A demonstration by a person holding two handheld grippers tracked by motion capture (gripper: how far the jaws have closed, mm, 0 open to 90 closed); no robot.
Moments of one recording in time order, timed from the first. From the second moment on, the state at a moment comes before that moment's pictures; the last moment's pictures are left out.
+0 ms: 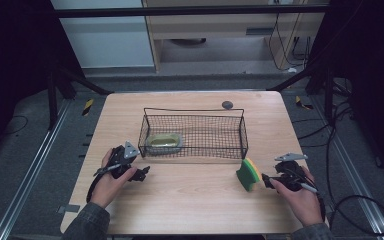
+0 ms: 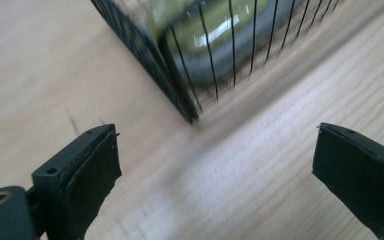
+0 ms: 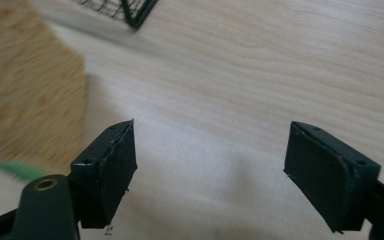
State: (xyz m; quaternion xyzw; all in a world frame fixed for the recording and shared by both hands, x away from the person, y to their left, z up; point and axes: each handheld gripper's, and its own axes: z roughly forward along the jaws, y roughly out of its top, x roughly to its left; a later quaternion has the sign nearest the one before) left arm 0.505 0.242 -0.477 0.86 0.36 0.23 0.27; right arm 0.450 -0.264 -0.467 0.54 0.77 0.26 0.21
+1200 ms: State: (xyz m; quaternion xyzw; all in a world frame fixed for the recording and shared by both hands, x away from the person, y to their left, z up) left arm 0.510 0.256 -0.507 0.83 0.41 0.18 0.33; right arm 0.451 -0.196 -0.390 0.49 0.83 0.24 0.14
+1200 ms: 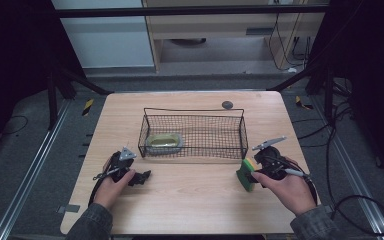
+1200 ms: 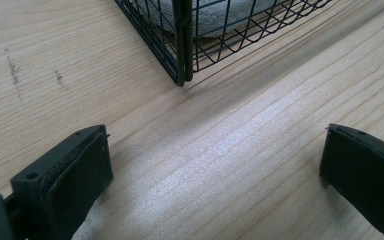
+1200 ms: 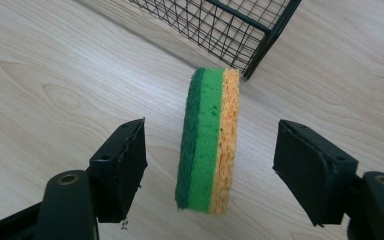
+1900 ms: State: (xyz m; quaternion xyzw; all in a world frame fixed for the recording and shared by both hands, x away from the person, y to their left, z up) left arm 0.510 0.257 -0.508 0.83 0.41 0.18 0.34; right arm 0.477 -0.193 -0.419 0.50 0.84 0.20 0.10
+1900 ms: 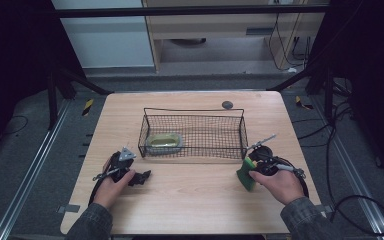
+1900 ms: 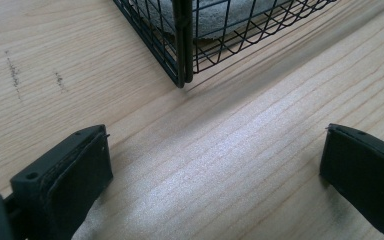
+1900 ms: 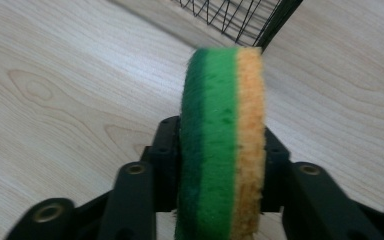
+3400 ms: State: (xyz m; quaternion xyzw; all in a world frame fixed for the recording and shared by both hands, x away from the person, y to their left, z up) left arm 0.510 0.258 -0.509 0.83 0.41 0.18 0.34; right arm 0.527 -0.226 -0.312 0.47 0.82 0.27 0.22
